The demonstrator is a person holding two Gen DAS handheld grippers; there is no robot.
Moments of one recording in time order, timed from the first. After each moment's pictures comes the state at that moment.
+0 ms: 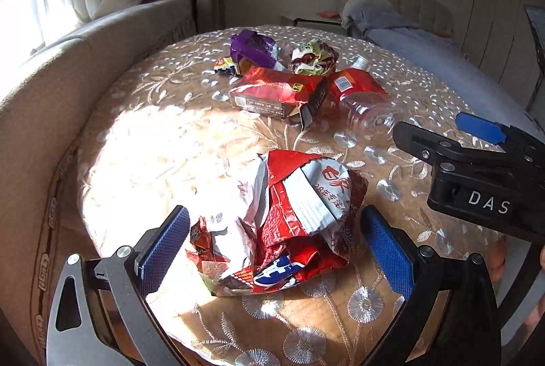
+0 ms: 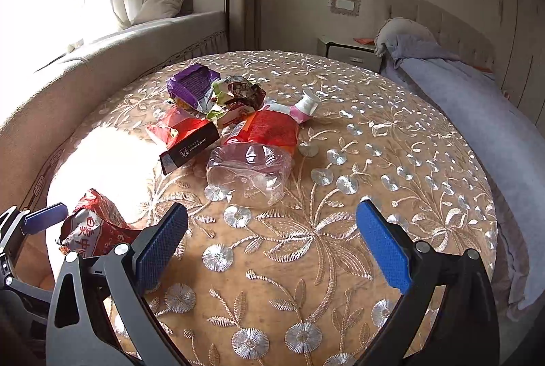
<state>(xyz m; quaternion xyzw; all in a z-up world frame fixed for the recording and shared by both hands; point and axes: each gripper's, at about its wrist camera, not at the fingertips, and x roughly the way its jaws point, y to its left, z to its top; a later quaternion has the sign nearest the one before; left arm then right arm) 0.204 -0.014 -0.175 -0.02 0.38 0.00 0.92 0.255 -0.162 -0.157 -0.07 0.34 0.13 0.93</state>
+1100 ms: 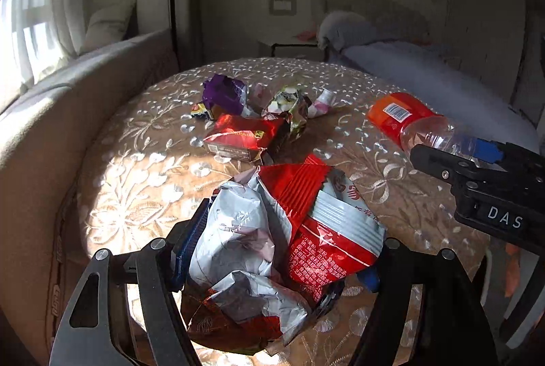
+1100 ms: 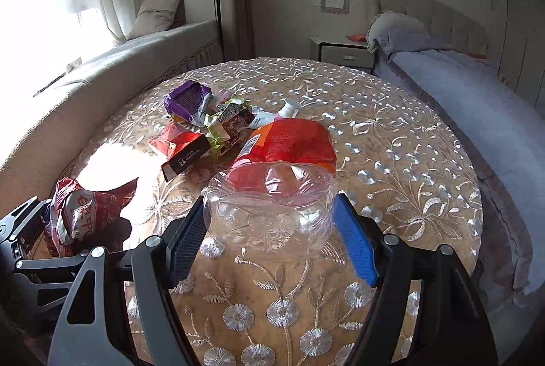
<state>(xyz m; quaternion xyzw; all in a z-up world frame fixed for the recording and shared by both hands) 0.182 -0.047 -0.133 0.01 0.32 -0.04 0.95 0.209 -0.212 -0.125 -0.03 0.32 0.11 0.94</state>
